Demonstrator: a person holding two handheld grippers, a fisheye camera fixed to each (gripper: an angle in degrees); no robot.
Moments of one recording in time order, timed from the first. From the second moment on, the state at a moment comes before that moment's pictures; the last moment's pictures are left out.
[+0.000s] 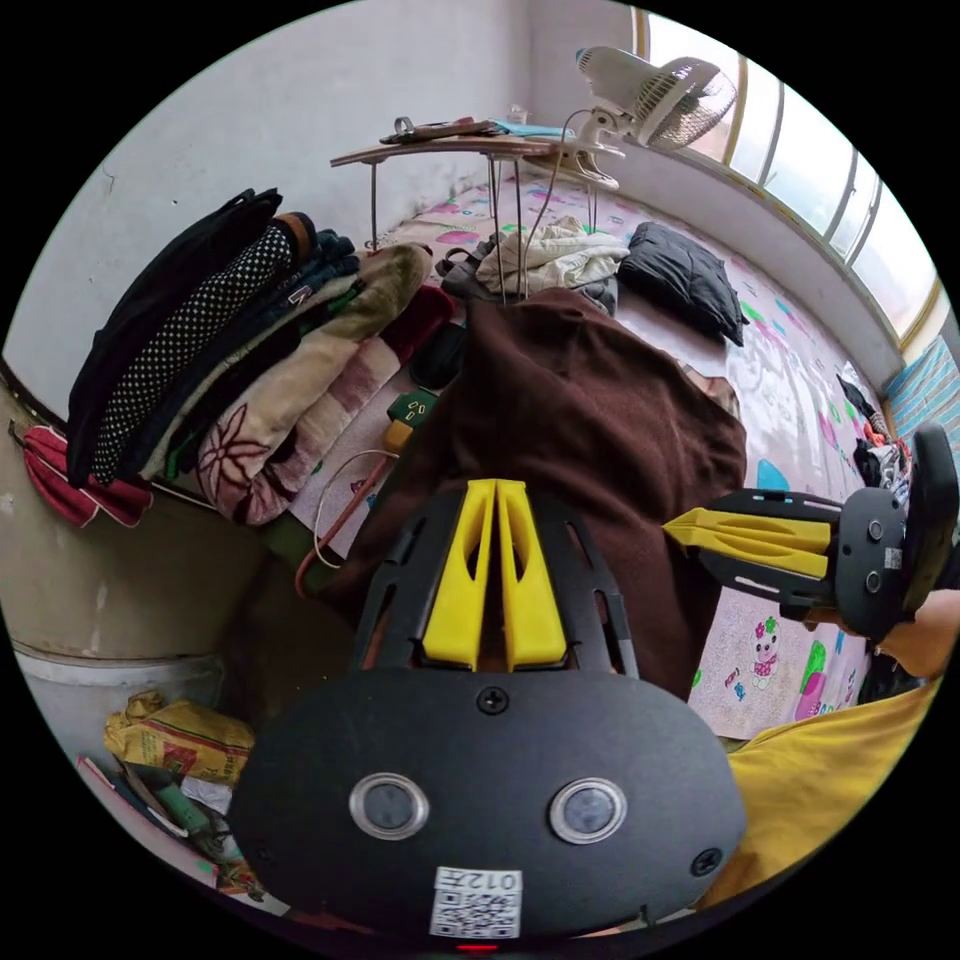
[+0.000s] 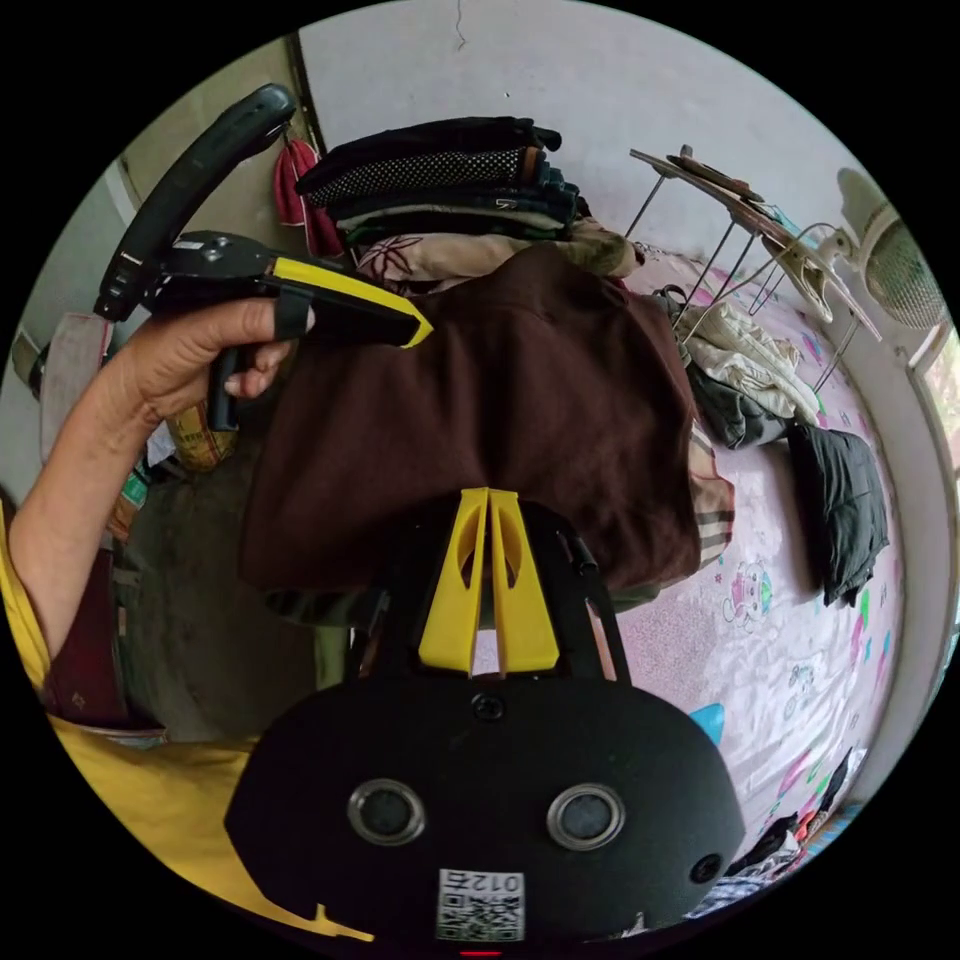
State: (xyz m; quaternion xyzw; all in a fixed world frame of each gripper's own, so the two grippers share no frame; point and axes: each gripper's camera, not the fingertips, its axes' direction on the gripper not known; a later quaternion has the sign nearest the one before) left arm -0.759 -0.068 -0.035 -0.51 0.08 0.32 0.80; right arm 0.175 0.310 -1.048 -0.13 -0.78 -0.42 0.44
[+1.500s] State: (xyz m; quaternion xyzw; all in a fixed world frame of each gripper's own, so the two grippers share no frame) left arm -0.170 0.600 -0.342 -0.62 0.55 0.29 0.48; right arm 0.749 0.342 -0.451 -0.19 -0.39 -0.21 0.88
